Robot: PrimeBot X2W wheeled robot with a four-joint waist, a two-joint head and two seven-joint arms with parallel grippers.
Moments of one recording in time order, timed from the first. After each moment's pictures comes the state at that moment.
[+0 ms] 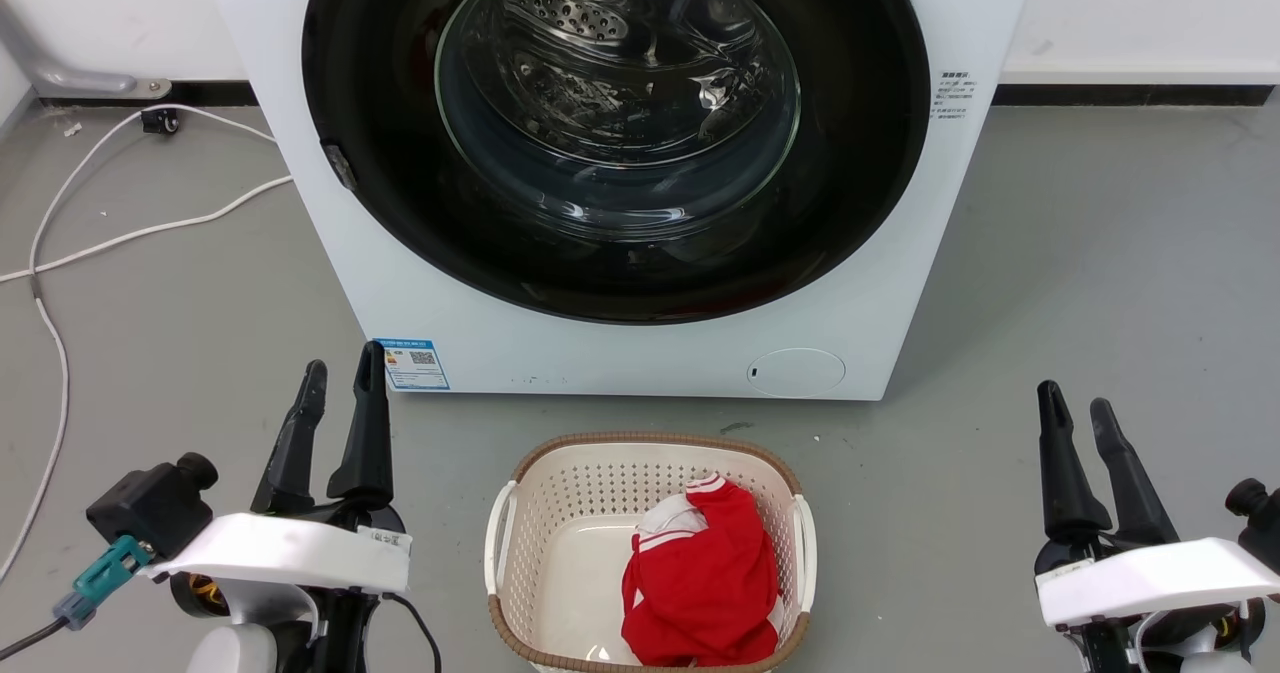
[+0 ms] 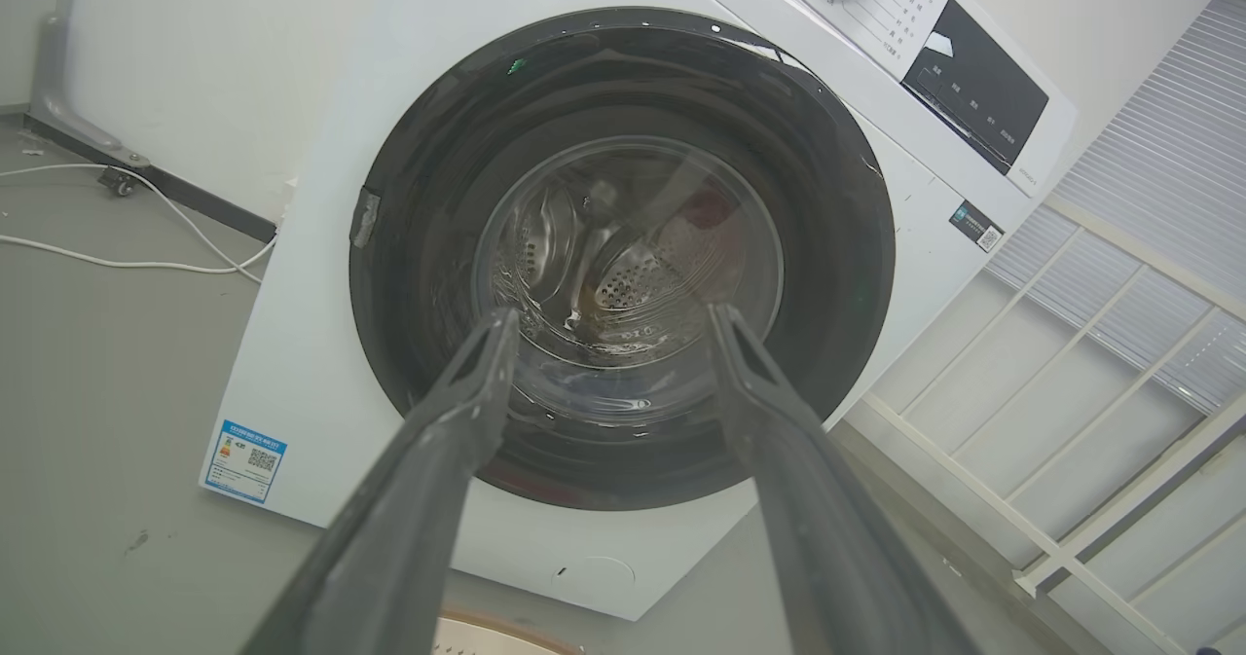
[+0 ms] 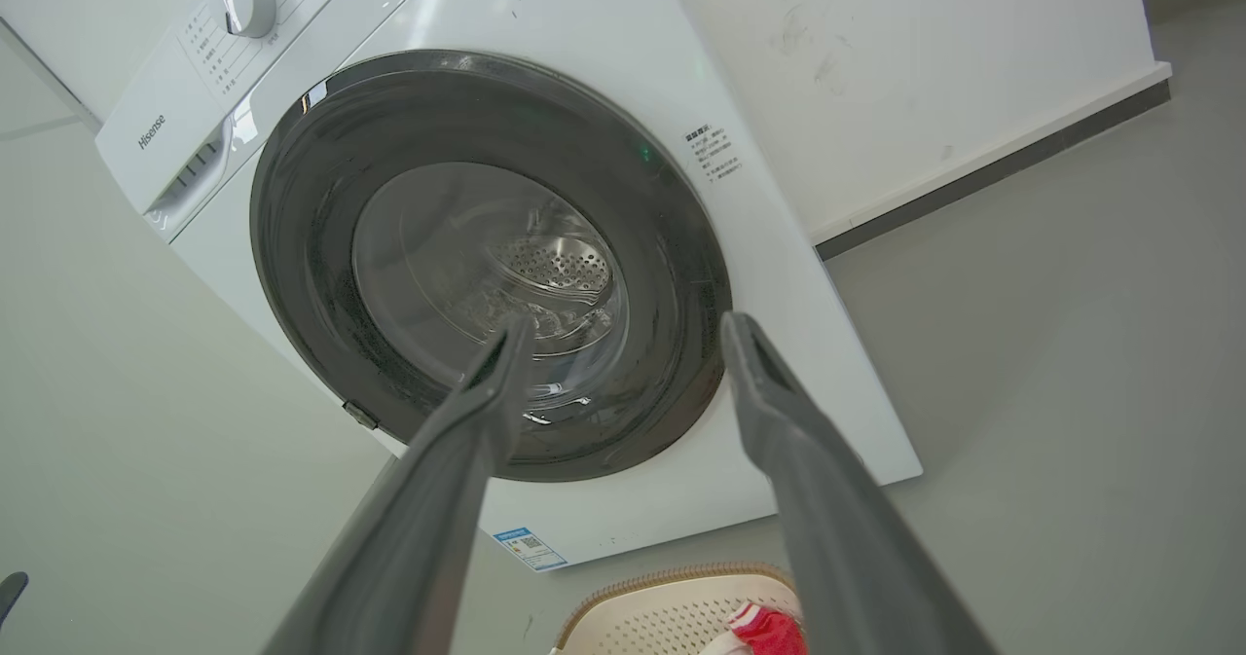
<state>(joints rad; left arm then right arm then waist) -0.09 0.10 0.00 0.01 -0.70 -0.13 -0.11 -0.01 -0.05 -0.04 0.04 0.64 0.13 -0.11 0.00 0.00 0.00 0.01</state>
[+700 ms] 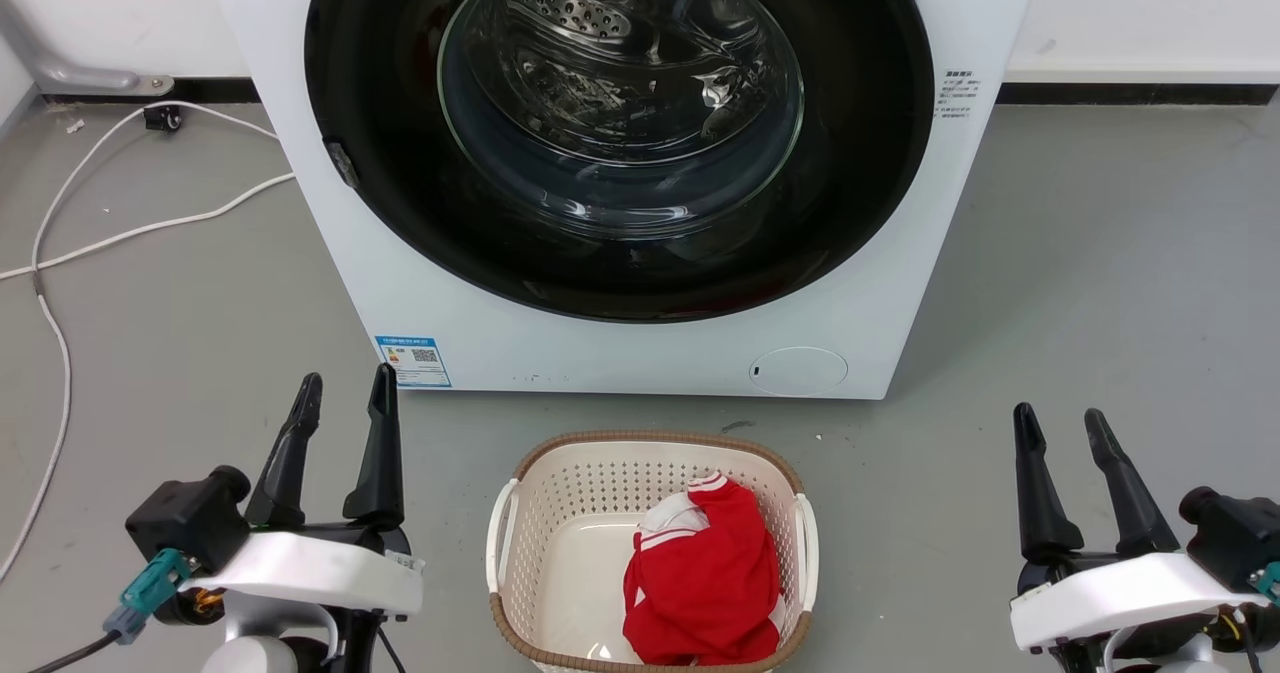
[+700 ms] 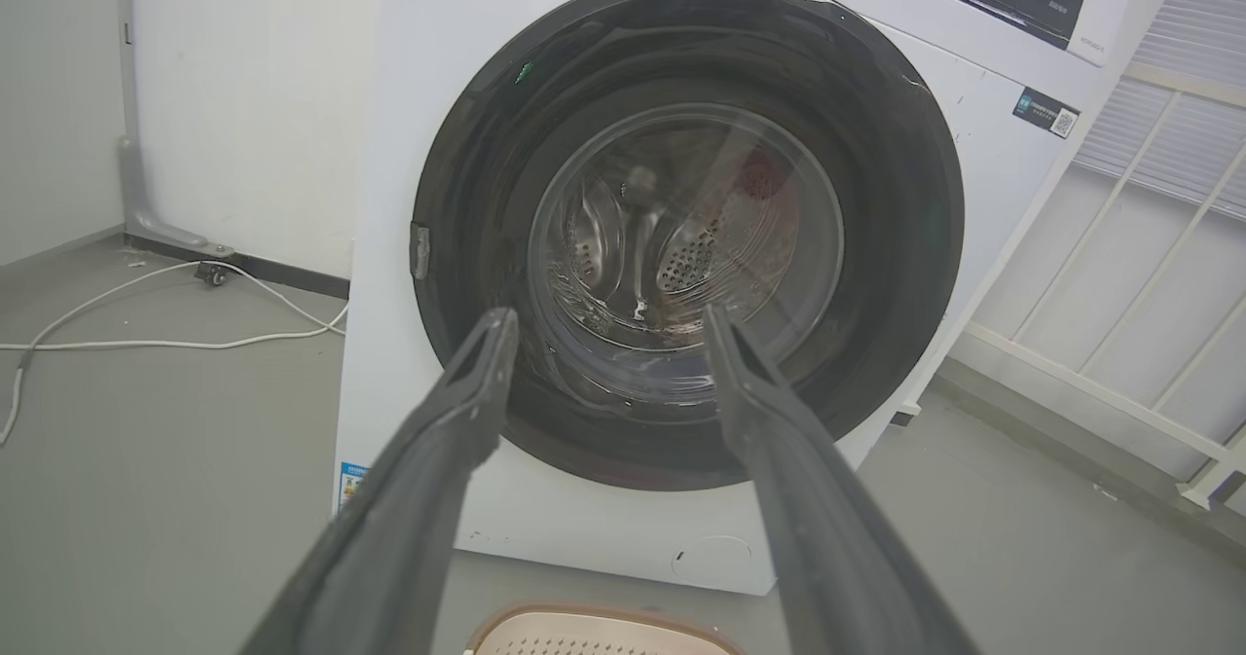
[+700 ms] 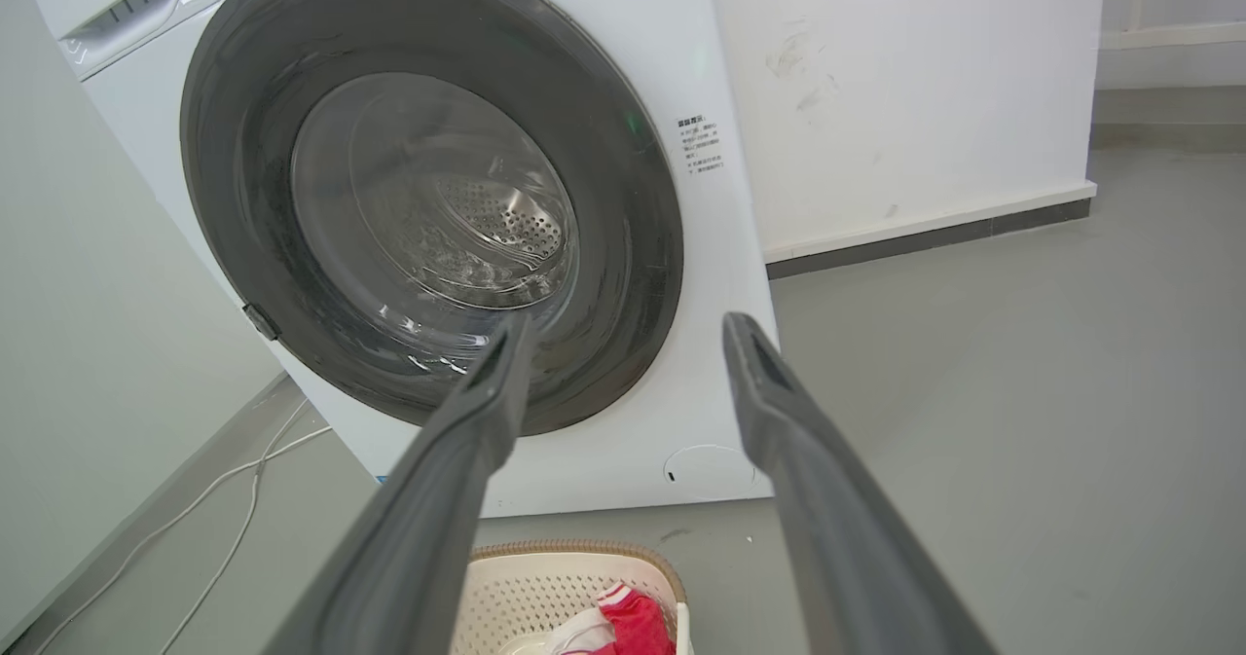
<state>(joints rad) -0.07 0.11 0.00 0.04 -0.44 -0.13 -0.16 0.00 -0.05 -0.03 0.07 0.35 0.13 -0.15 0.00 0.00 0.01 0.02</state>
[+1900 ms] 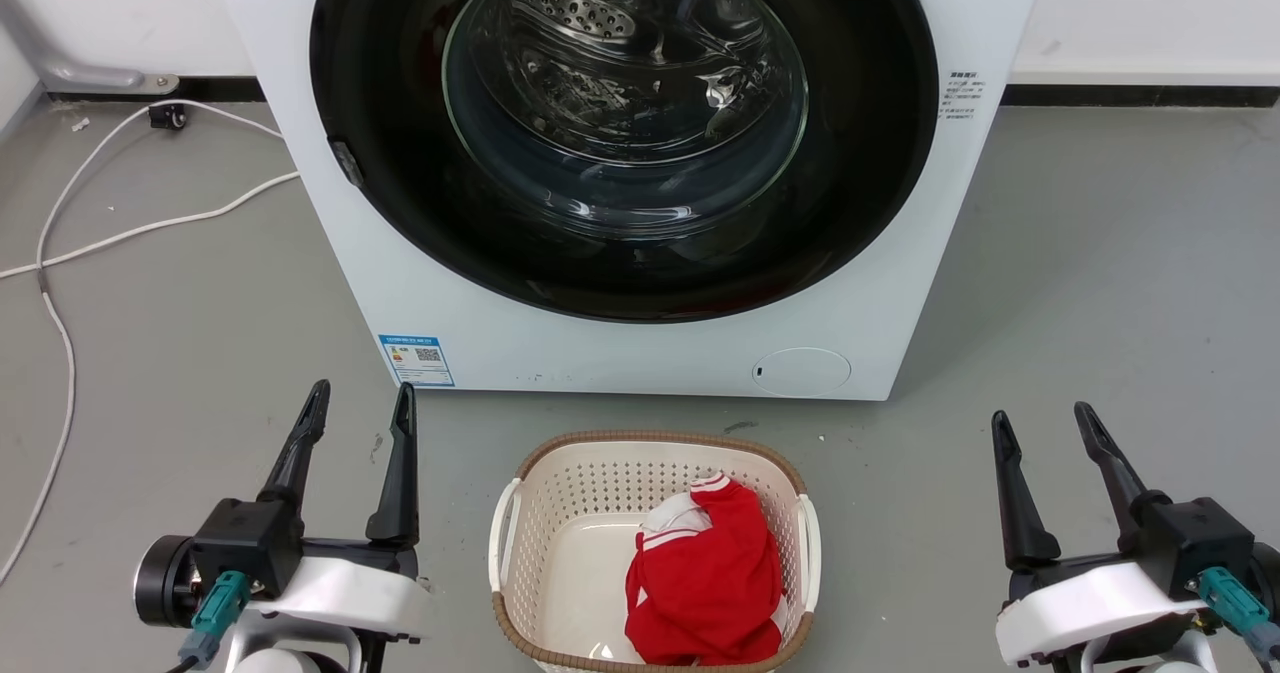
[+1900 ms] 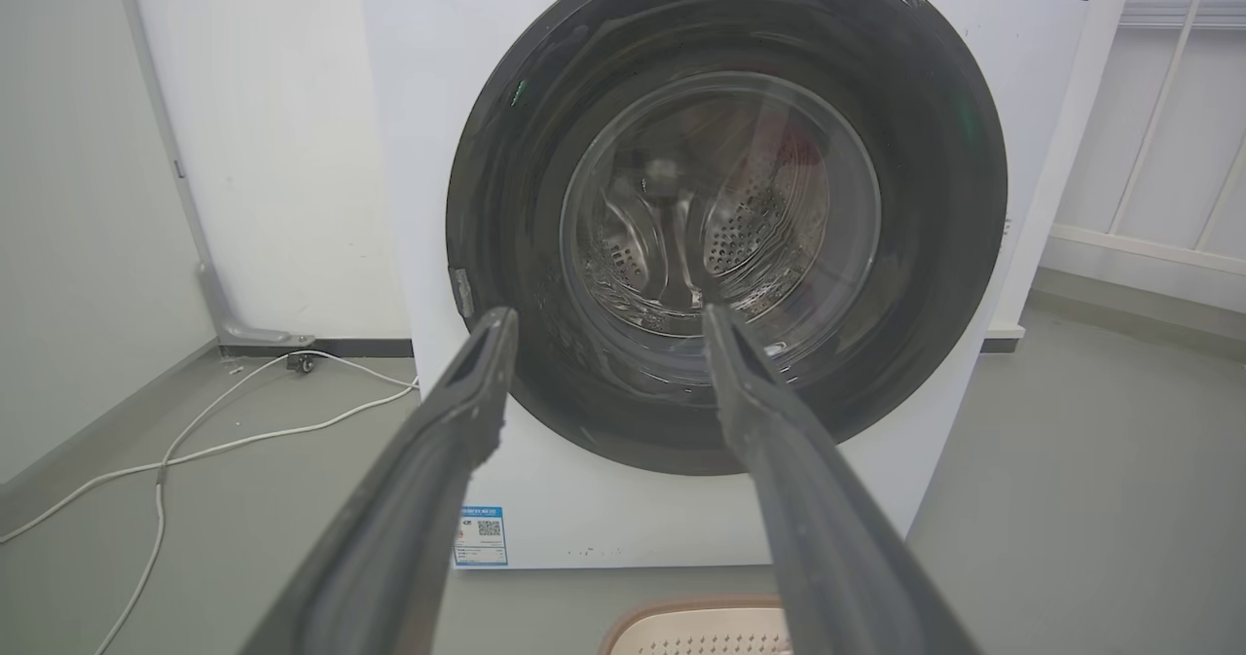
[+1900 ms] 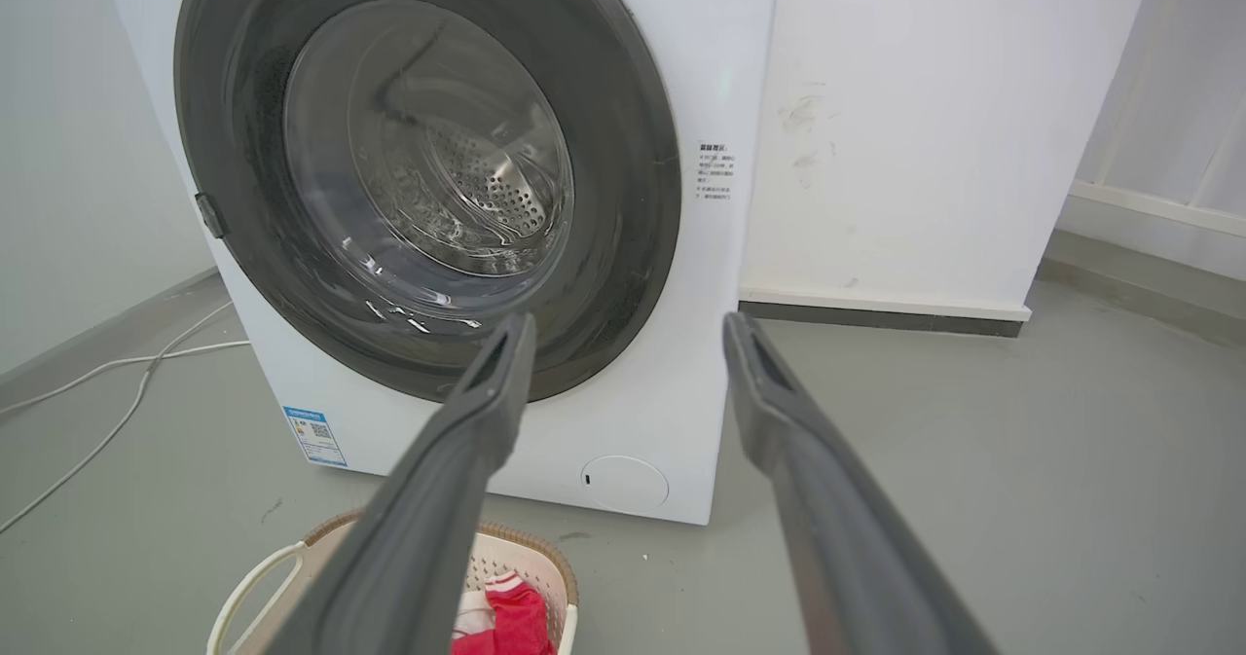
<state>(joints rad) -0.05 0.09 0.01 0.06 -0.14 -0.13 -0.24 0.00 -0.05 -0.02 0.07 0.05 0.13 -0.19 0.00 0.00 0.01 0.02</state>
